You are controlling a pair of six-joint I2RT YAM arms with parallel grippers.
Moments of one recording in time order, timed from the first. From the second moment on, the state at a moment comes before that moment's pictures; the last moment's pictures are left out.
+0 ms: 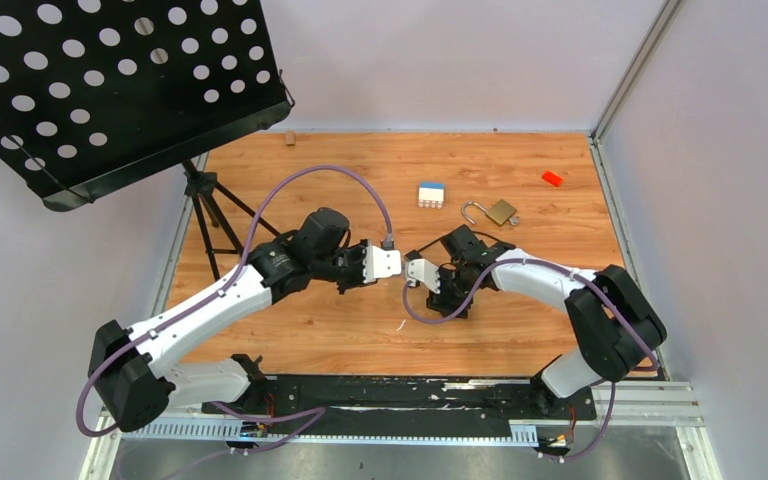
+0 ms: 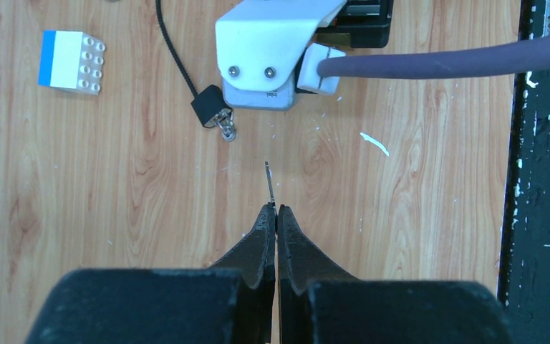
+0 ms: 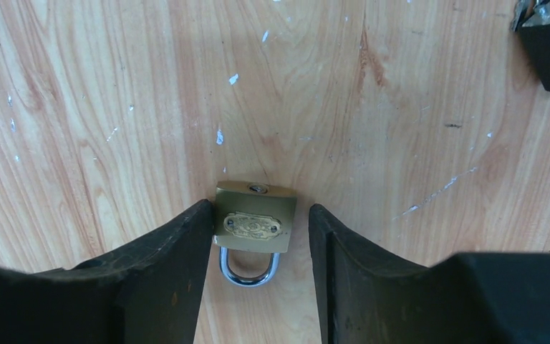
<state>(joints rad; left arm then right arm) -0.79 1.17 0.96 -0.51 0.39 0.68 0.62 1.53 0.81 -0.52 -0.38 -0.83</state>
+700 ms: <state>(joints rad) -0.97 1.17 0.96 -0.56 0.21 0.78 0.60 1.52 1.00 -0.77 -0.67 -0.88</state>
